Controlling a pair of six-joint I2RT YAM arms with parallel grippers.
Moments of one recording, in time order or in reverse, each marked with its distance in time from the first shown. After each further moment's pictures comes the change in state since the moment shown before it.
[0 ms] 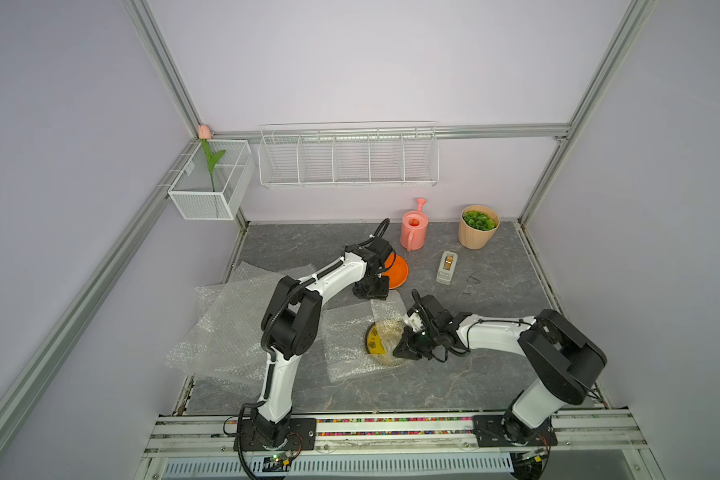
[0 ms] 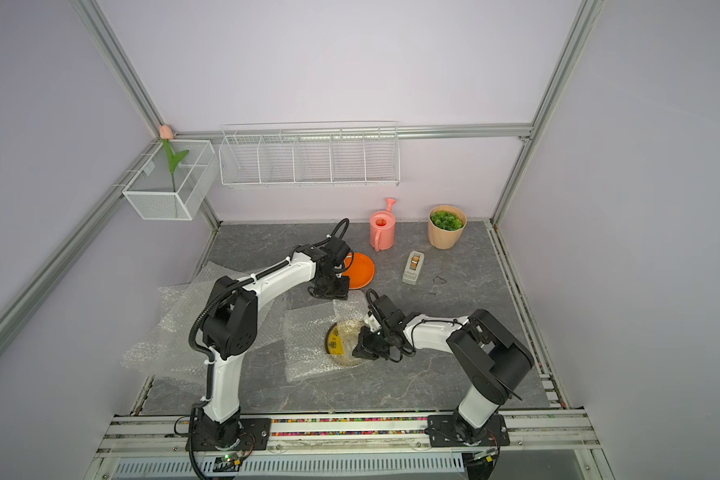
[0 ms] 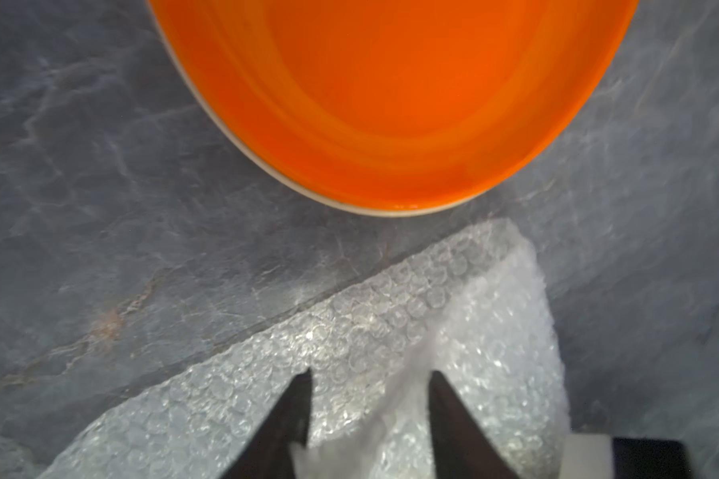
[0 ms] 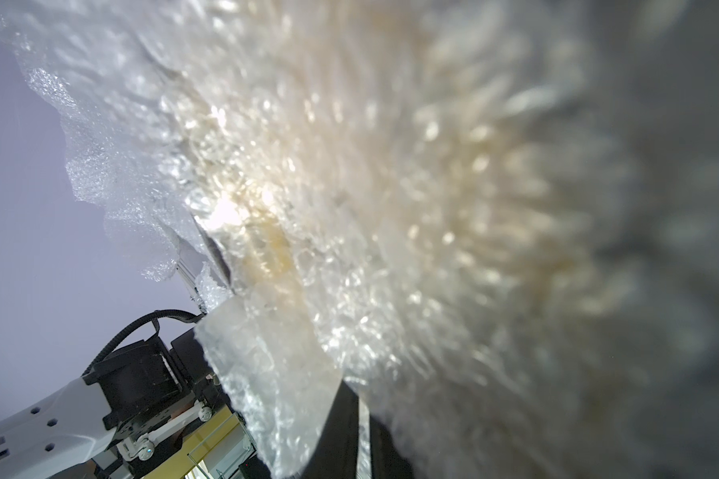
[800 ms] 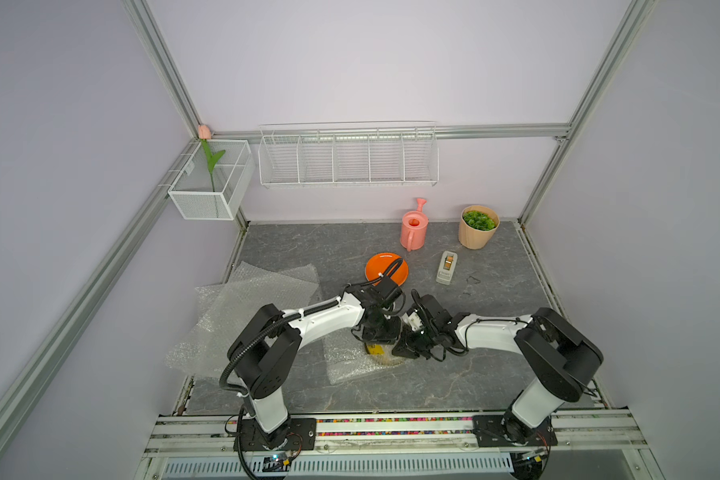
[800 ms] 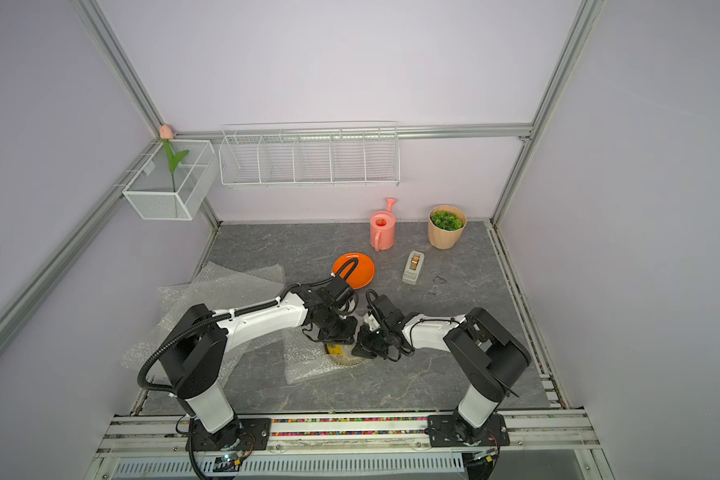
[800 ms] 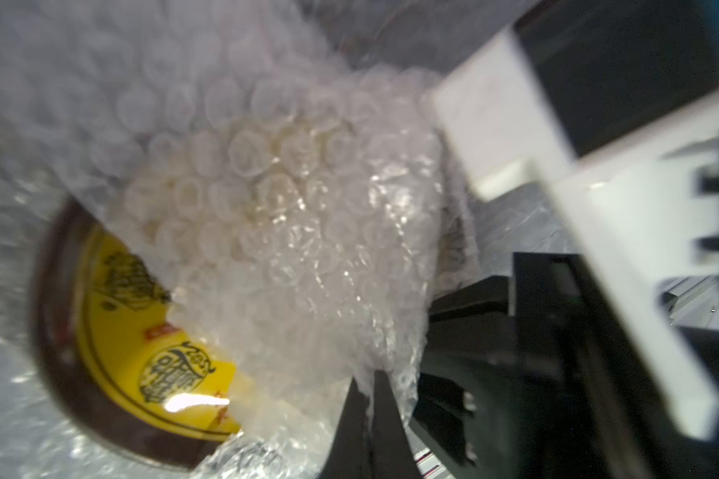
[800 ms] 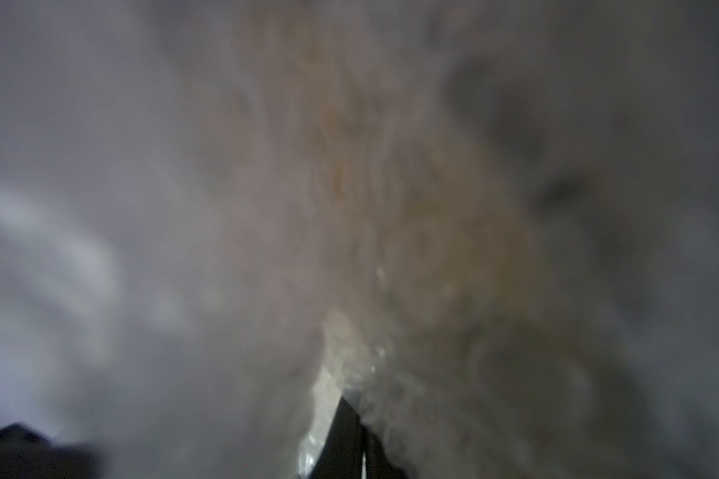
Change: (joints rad) left arm -0.216 -0.344 -0.564 0.276 0.220 -0.275; right arm 0.000 0.021 0.001 0.042 0.004 0.045
